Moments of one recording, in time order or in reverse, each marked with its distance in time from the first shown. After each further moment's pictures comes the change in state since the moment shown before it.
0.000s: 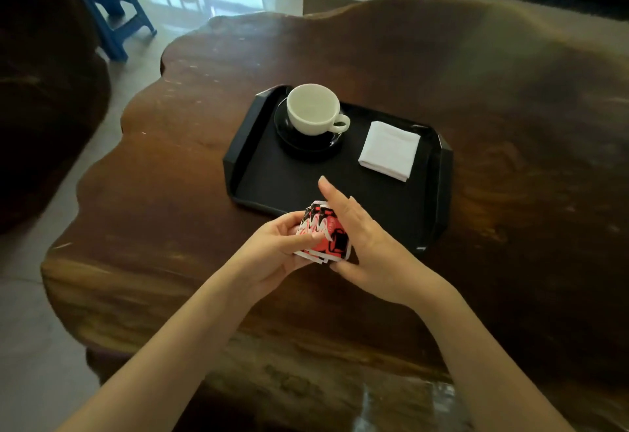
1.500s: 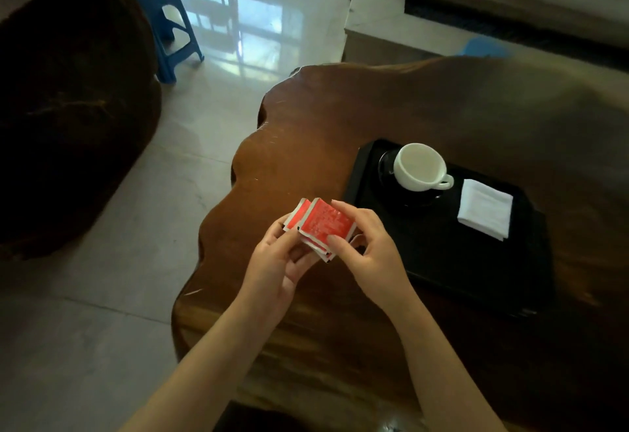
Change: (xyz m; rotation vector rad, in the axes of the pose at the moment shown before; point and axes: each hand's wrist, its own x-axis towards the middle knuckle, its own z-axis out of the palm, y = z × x) left_hand -0.069 0.105 -0.160 -0.301 0.244 0.258; right_hand 0.166 -0.145 0.090 0.295 0.410 0.141
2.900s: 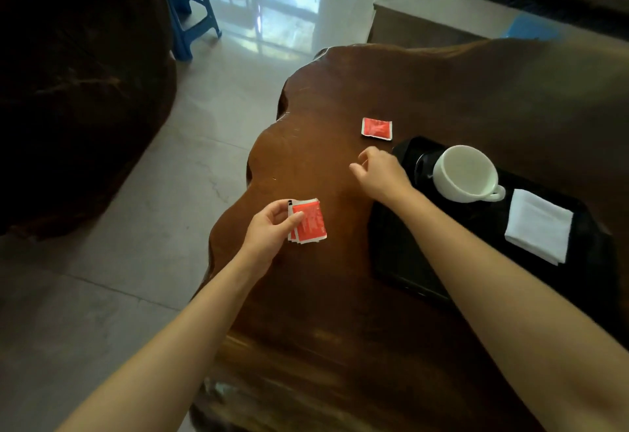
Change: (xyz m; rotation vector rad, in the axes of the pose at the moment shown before) left_hand 0.126 0.006 -0.079 0.581 0.191 0.069; right_hand 0.198 0.061 0.018 -0.630 -0.097 0.179
